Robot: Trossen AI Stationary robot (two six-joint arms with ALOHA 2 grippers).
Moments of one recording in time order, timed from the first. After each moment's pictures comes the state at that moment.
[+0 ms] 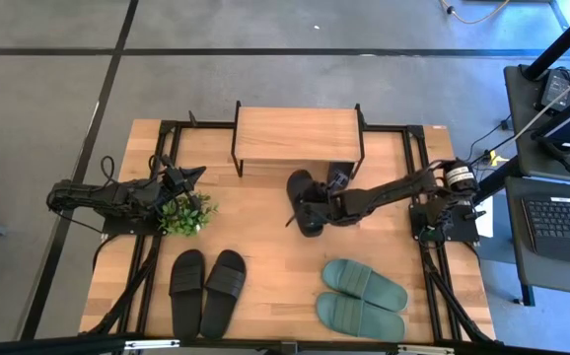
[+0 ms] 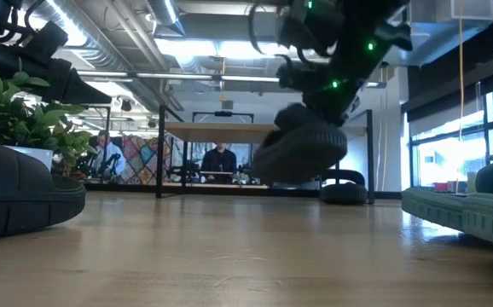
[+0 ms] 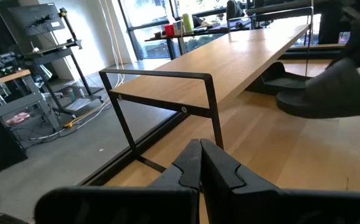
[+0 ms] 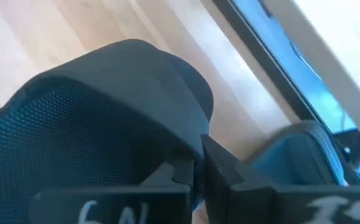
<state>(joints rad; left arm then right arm) -0.09 0.00 0.09 -0.27 -0.83 0.06 0.11 1.80 1.10 -0.48 0.83 0.47</state>
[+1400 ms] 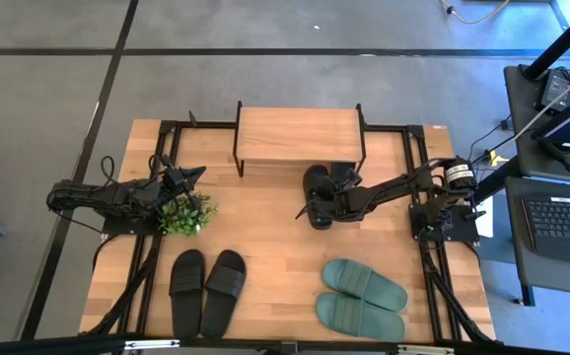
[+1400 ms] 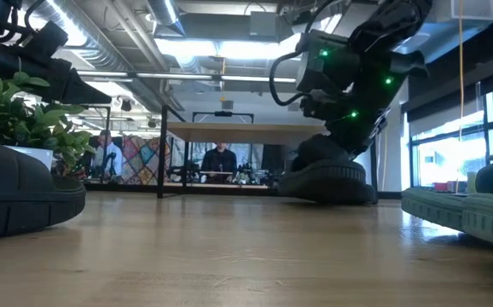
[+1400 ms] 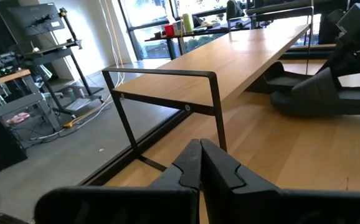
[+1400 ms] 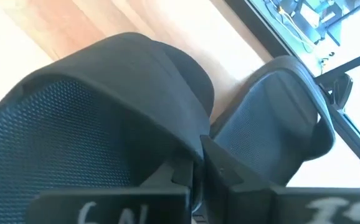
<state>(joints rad) -0.09 0.00 0.09 -0.27 -0.83 0.06 0.06 1.80 0.97 -0.53 0.85 0.68</state>
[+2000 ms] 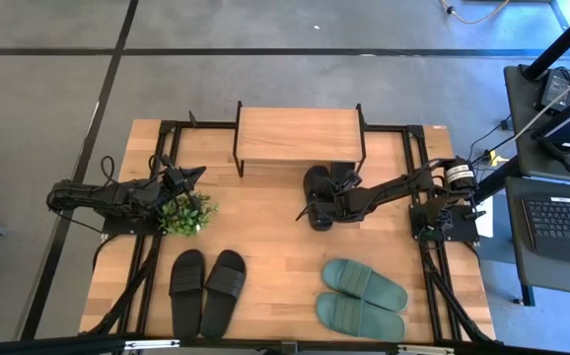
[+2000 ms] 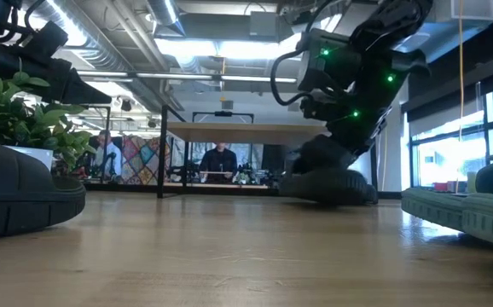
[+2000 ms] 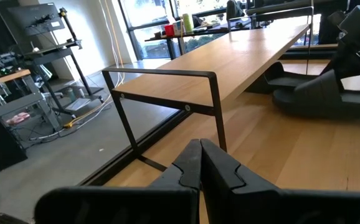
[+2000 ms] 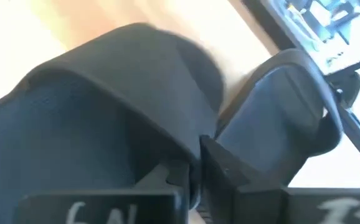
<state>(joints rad) -0.09 0.00 0.09 -0.27 -0.83 0.06 0.07 1.80 0.97 -0.54 0.80 0.66</state>
